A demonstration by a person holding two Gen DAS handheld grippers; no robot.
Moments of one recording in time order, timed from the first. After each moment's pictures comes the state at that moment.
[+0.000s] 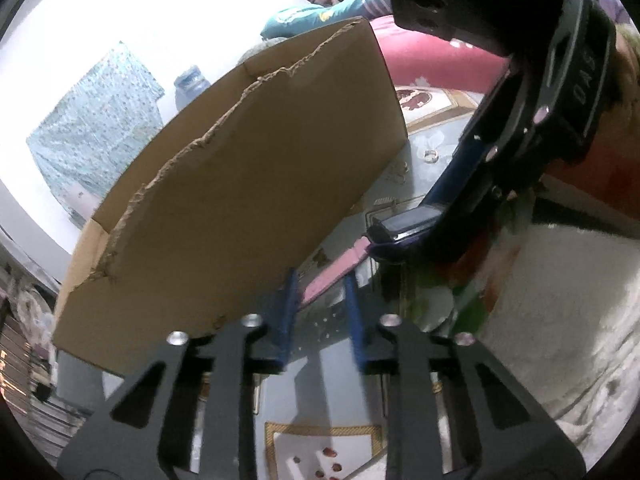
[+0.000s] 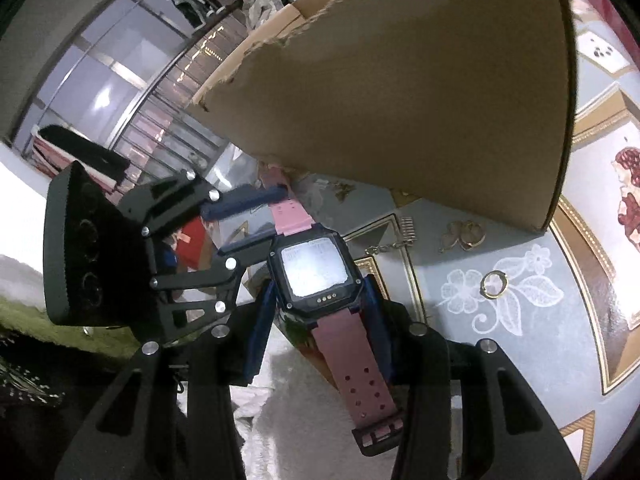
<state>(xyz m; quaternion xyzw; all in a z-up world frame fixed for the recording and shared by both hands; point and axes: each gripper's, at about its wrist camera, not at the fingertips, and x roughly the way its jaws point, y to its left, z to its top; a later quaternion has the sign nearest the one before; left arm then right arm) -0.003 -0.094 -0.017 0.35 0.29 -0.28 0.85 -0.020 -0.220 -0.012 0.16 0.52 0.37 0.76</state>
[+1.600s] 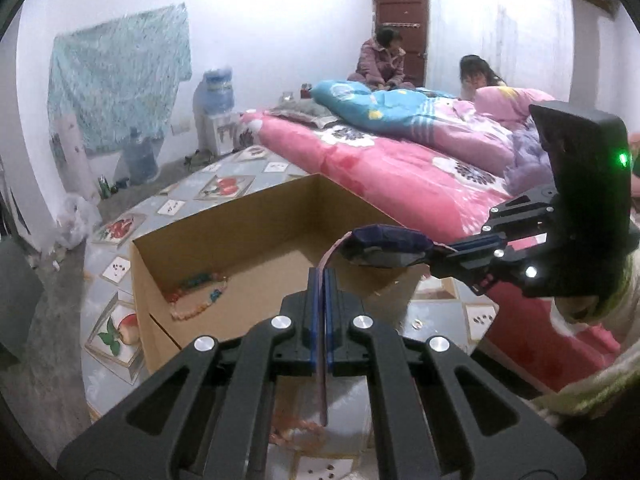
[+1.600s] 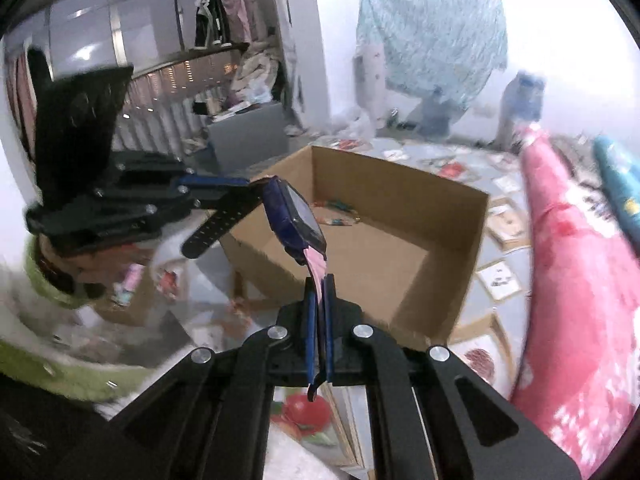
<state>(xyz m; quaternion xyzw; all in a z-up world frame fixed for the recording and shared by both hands) 0.054 -0.034 0.143 0.10 0.30 -0.33 0.89 -0.033 -0.186 0.139 -0.02 0.36 0.27 0.89</state>
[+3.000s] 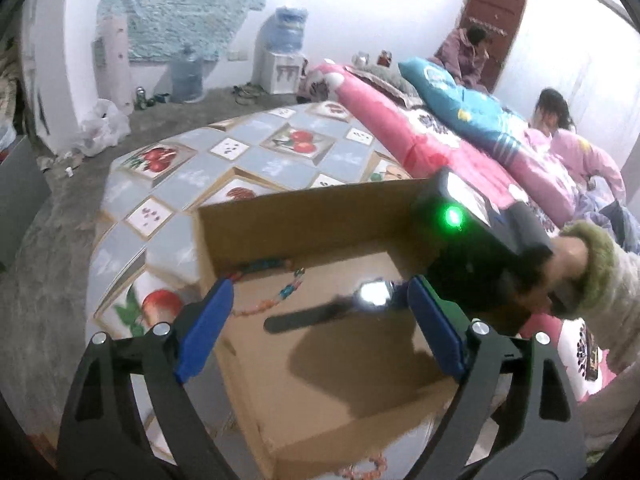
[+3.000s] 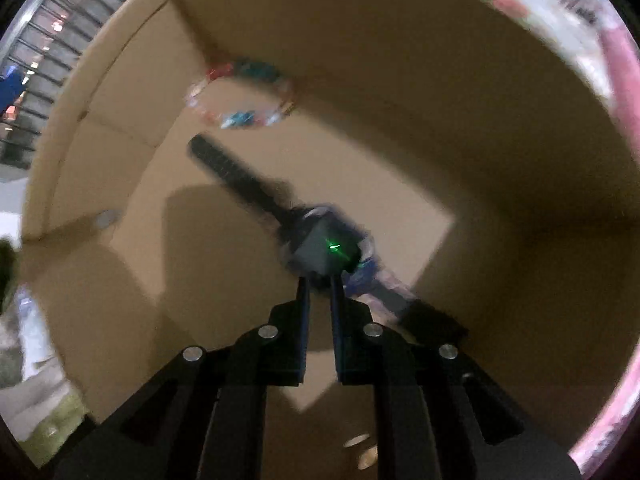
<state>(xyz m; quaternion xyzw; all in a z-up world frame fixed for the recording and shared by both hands) 0.177 0.023 0.124 0.00 0.40 -0.24 0.88 0.216 -0.131 0.012 -0.10 0.67 0.21 0.71</state>
